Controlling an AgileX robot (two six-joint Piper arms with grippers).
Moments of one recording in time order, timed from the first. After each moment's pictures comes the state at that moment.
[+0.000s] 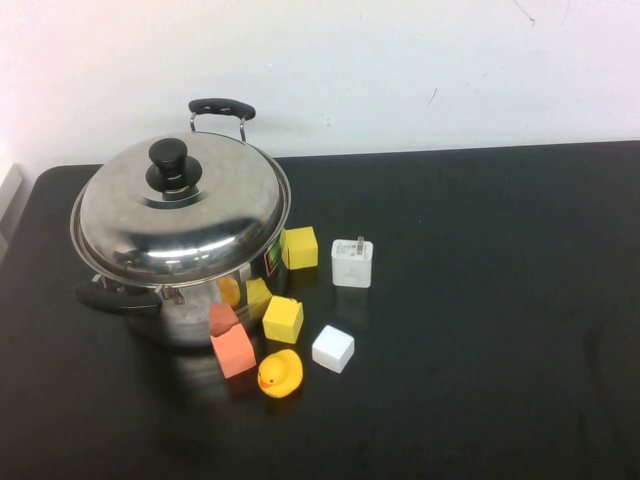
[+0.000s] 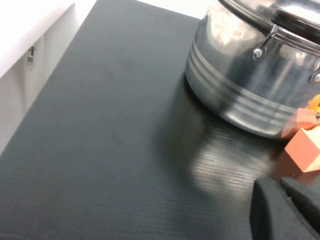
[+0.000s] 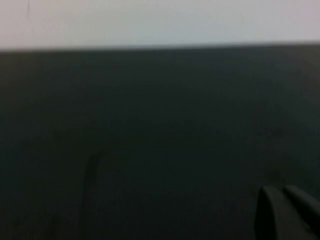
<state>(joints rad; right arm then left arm) -0.12 -0.01 -0.11 -0.05 0.48 0.00 0.01 -0.01 0.01 -0.11 0.37 -0.22</state>
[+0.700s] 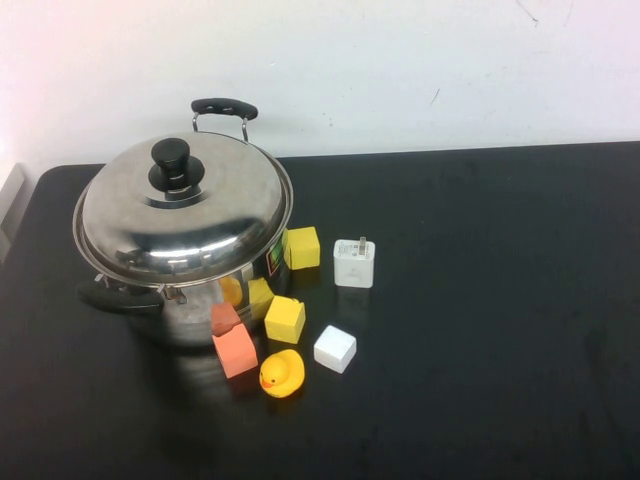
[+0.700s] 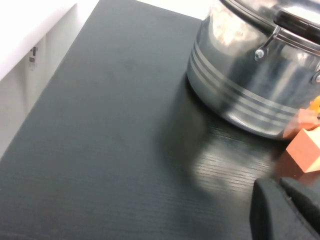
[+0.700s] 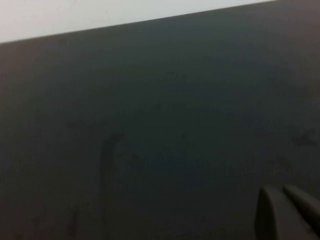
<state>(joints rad) -0.13 -0.01 0.02 -0.01 0.42 0.10 0.01 -0.01 0.01 -0.11 0.37 -0.22</state>
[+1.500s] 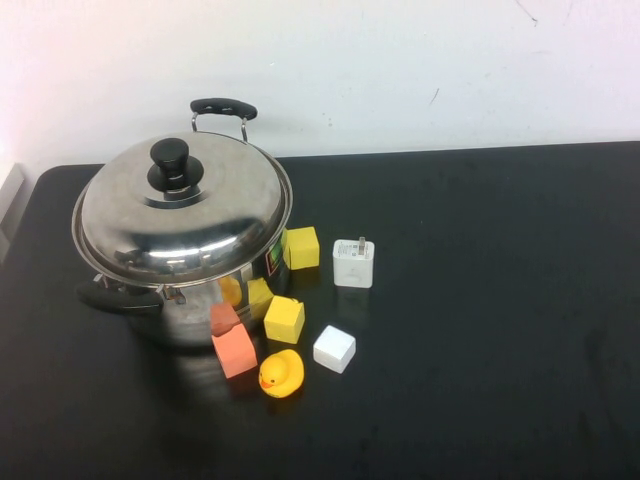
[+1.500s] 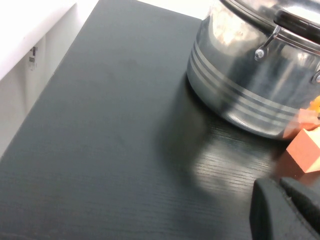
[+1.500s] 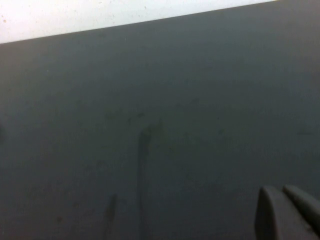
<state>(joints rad) -0.02 -0.01 0.02 -0.01 0.42 0.14 0.01 -0.01 0.01 -0.11 0.37 -0.22</state>
